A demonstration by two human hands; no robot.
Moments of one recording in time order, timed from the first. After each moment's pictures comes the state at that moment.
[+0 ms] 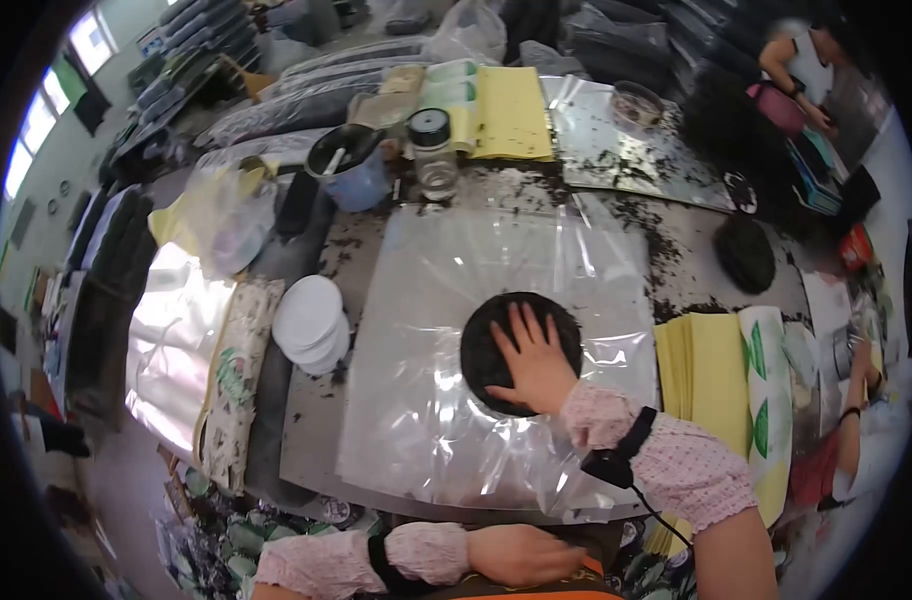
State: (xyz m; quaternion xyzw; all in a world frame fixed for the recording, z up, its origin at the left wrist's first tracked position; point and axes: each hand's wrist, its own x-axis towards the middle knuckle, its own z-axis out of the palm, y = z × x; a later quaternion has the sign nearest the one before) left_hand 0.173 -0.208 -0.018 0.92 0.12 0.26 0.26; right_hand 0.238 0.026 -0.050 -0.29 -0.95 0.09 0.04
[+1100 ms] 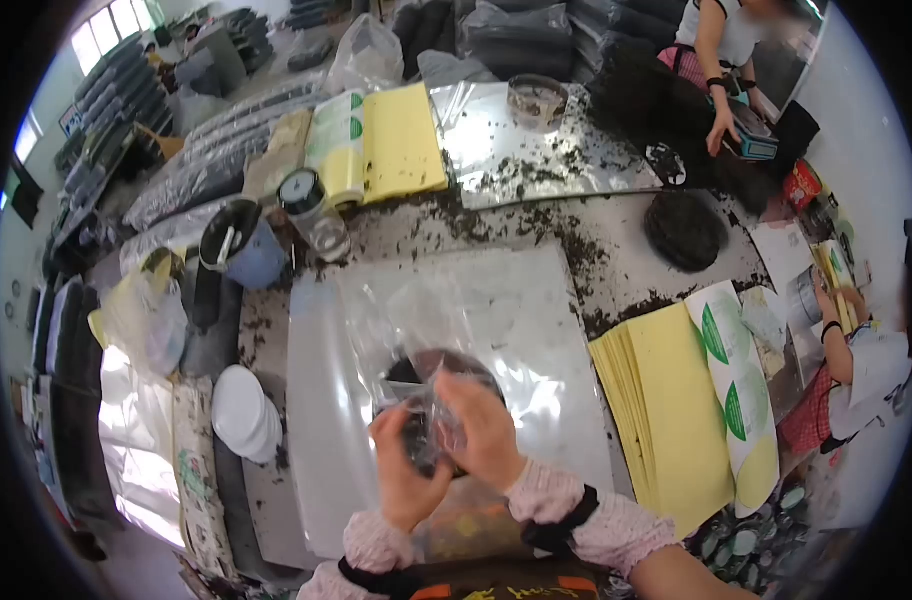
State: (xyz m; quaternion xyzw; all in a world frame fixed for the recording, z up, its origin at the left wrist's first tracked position) left_hand 0.122 -0.068 -0.017 0.59 0.66 0.44 0.17; right_hand 0.254 0.014 -0.029 -0.33 -0.80 0.19 0.47
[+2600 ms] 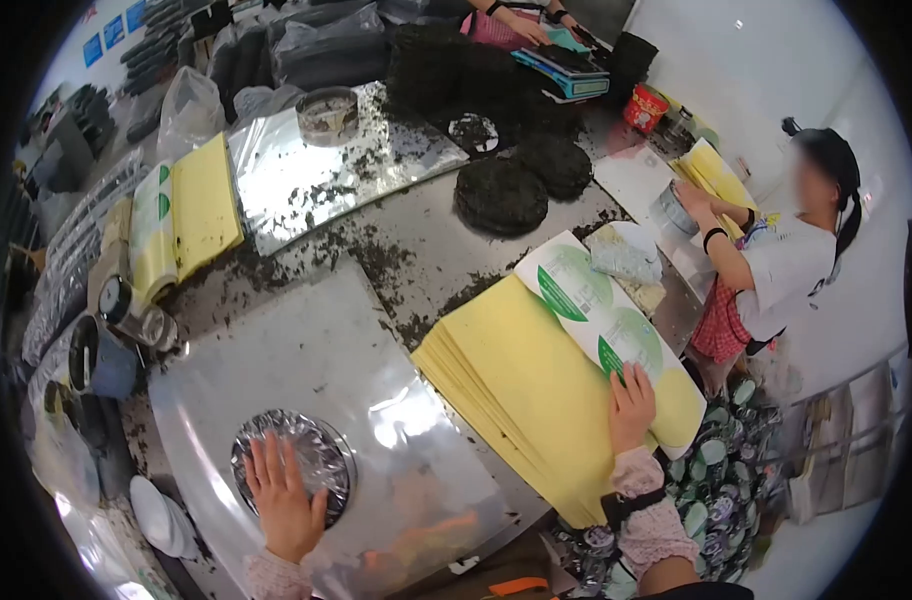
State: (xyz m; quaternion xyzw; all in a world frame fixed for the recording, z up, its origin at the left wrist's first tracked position) left_hand 0.129 -0.029 -0.020 0.80 0.59 0.07 0.11; right_hand 0.670 -0.065 -0.071 -0.69 -0.64 -0.30 0.17
